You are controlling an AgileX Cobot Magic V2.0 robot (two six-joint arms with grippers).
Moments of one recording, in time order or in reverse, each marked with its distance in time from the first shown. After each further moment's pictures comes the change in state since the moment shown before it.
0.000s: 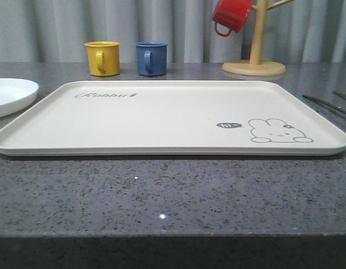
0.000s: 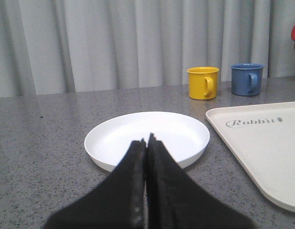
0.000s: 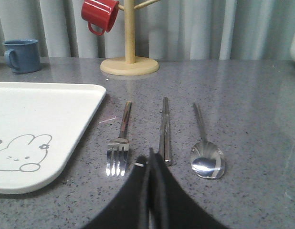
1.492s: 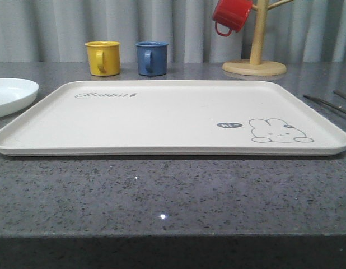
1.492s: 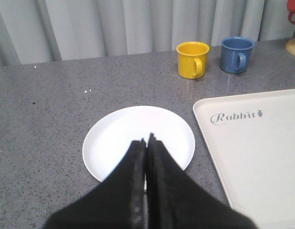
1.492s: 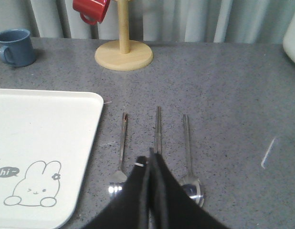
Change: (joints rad) left arm 0.000 0.484 -0.699 0.000 0.574 0.000; right arm 0.000 0.443 -0.672 -0.007 0.502 -0.004
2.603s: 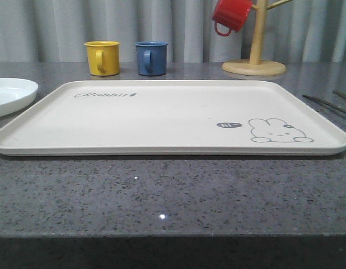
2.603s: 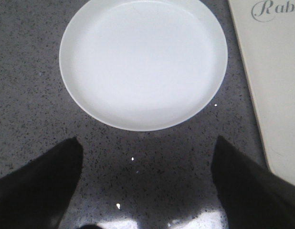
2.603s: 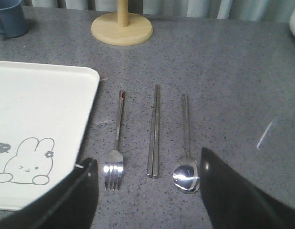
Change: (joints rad) left arm 0.121 0.586 -0.285 -0.078 0.299 0.095; right arm 0.000 0.035 0.000 0.000 0.045 -0.033
